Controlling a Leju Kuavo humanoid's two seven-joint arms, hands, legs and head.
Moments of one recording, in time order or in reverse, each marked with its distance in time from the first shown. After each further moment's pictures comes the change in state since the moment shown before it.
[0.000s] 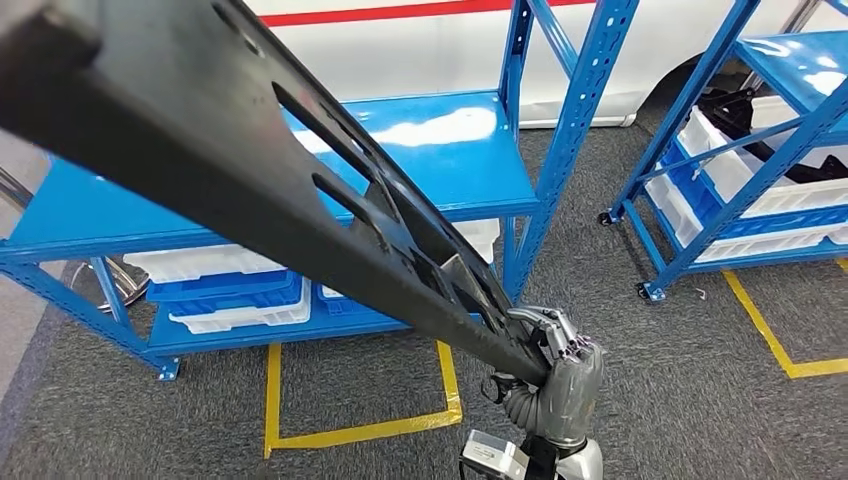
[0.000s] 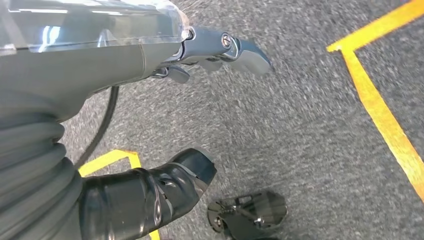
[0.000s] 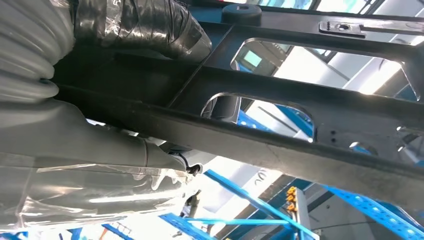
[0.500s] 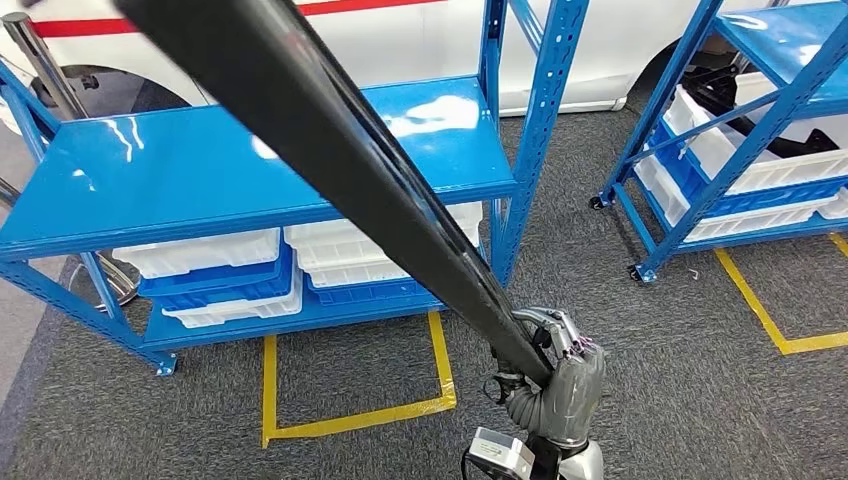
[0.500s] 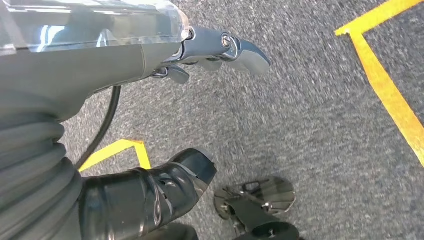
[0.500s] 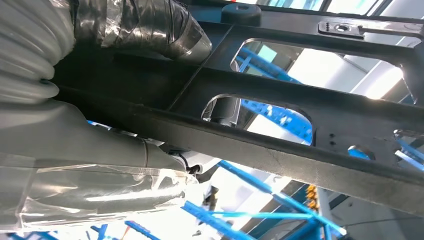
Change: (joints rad) left arm 0.002 0.000 0.007 0.000 0.001 -0.003 -0.007; right arm 0.007 0.000 -0.002 0.003 -0.034 0.000 0.000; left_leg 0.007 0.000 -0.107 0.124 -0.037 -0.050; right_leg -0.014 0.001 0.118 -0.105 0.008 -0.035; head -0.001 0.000
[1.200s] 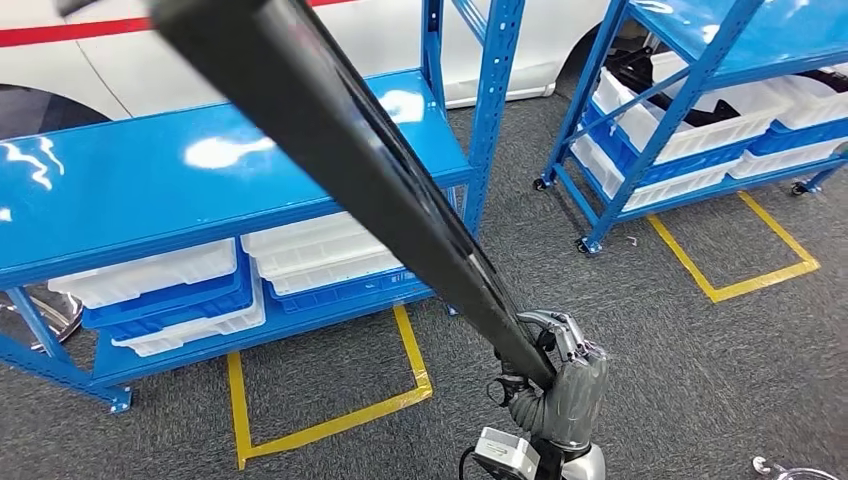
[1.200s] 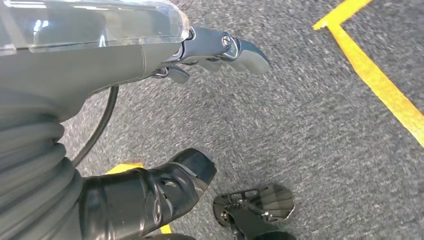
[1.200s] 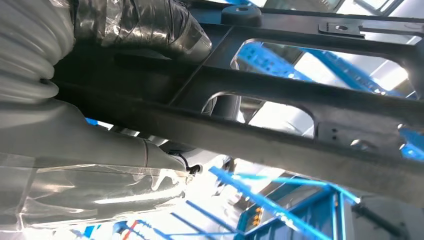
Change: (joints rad) left arm 0.007 -0.001 0.017 0.000 -0.005 0.000 0.000; right arm 0.012 0.000 -0.010 -0.001 -0.019 -0.003 0.000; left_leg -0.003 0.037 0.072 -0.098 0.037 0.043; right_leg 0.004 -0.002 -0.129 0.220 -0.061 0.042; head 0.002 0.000
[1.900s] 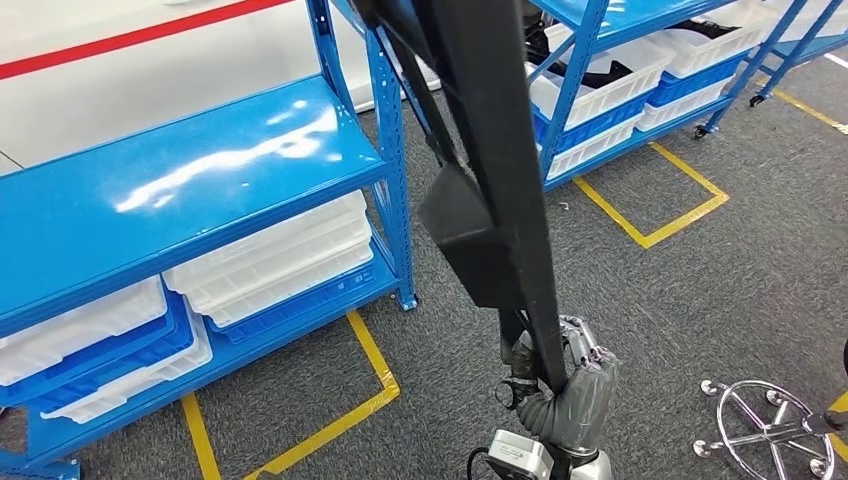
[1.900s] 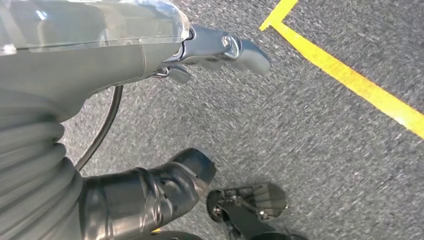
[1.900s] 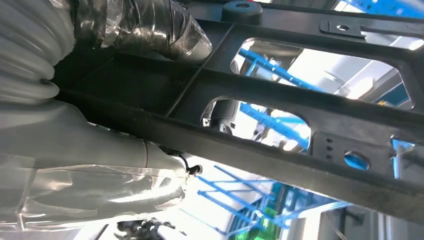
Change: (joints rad) left arm 0.003 -0.002 0.002 0.000 -0.007 0.001 -0.006; right arm 0.027 0.000 -0.005 -0.030 -0.040 -0.004 0.000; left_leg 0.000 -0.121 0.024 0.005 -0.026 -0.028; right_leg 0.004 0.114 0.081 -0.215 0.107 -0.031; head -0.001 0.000
